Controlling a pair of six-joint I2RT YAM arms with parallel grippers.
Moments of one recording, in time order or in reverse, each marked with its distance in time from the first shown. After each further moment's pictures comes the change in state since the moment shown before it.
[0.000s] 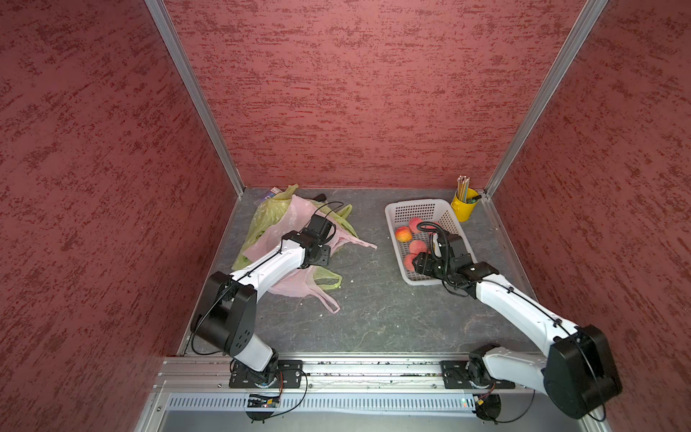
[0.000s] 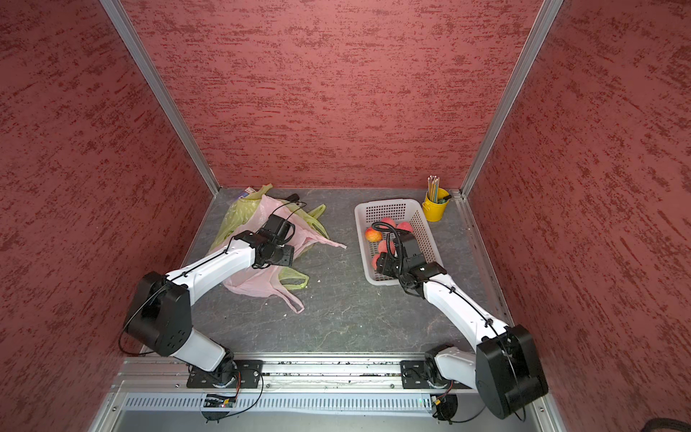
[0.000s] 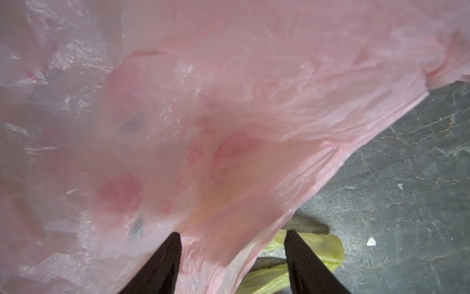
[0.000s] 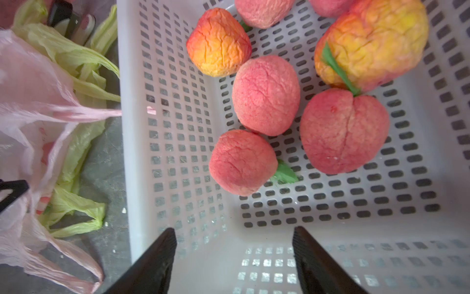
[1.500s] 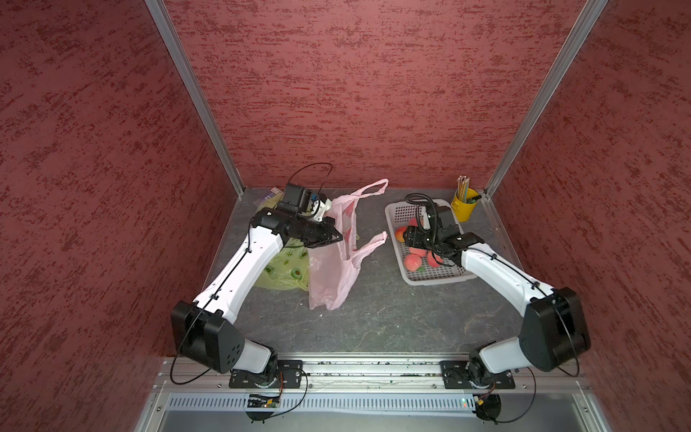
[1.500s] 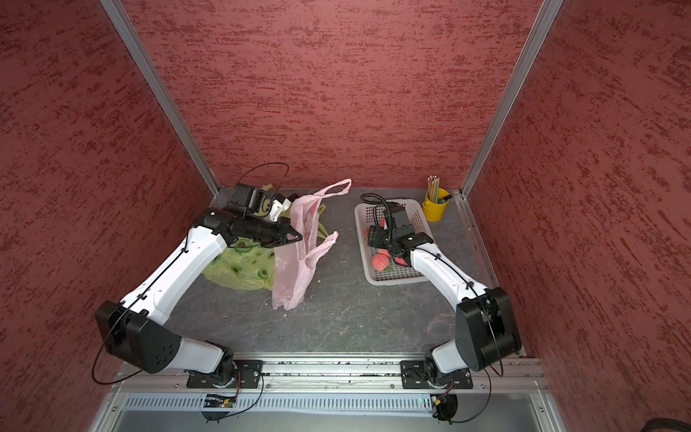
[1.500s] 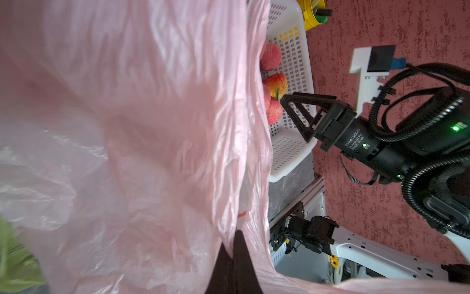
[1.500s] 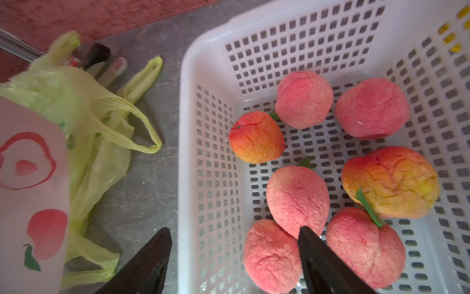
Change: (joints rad) left arm 0.086 -0.116 0.302 -0.202 0.828 -0.177; right arm -0.019 0.290 0.321 0.008 0.046 -0.141
